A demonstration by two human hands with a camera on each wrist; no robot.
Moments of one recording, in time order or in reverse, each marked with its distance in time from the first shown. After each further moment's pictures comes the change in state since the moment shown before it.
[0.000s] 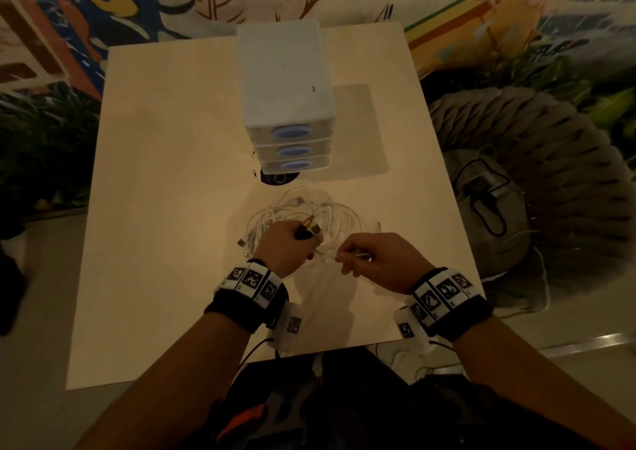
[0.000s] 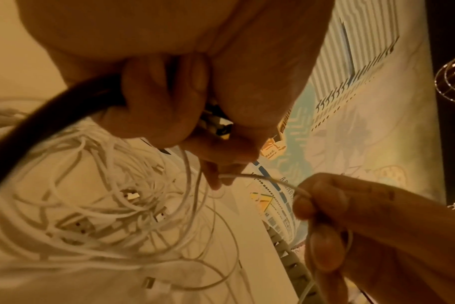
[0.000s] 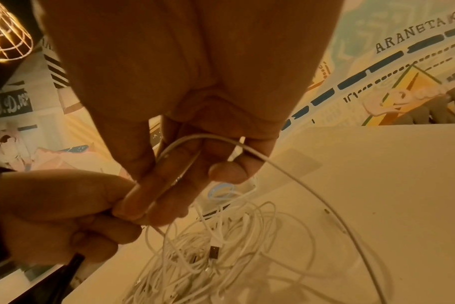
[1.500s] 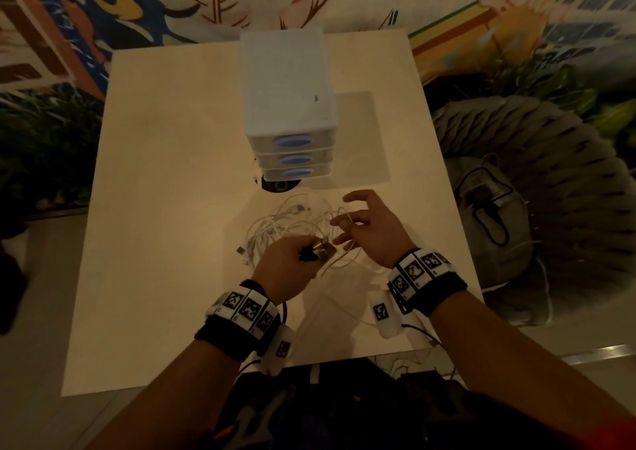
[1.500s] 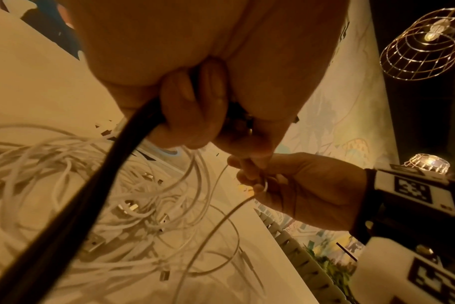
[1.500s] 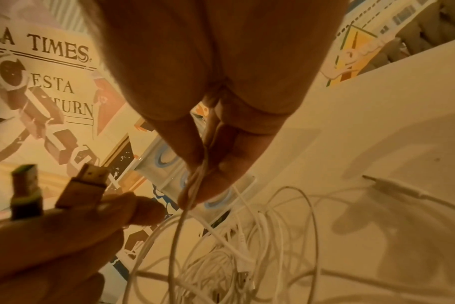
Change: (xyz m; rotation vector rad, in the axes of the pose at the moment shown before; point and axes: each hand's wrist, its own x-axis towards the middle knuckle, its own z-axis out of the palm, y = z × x) left_hand -0.017 0.002 0.003 -0.063 -0.042 0.222; right_hand 0.054 0.000 -0.008 0.563 0.269 0.152
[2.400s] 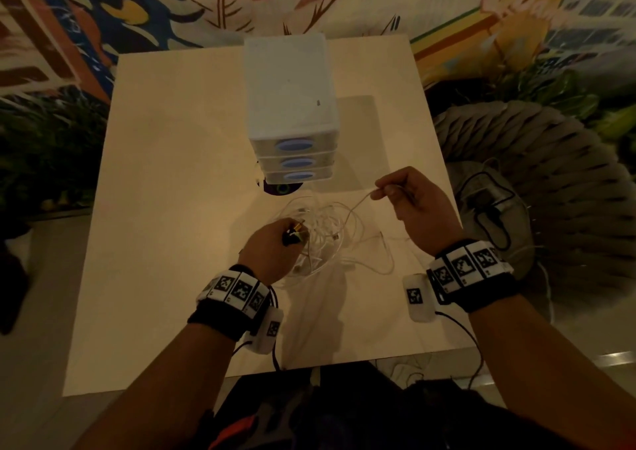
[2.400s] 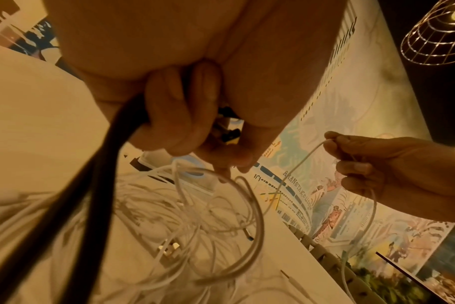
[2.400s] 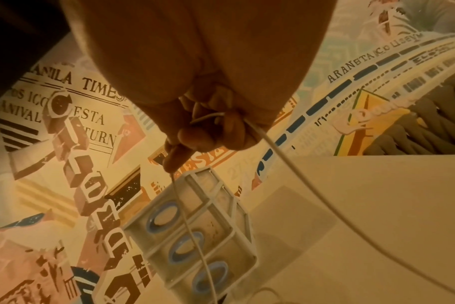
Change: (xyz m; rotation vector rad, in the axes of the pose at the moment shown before) left_hand 0.026 -0.017 -0.024 0.225 0.078 -0.122; right_hand -0.008 -0.030 -0.059 -0.243 0.164 -0.314
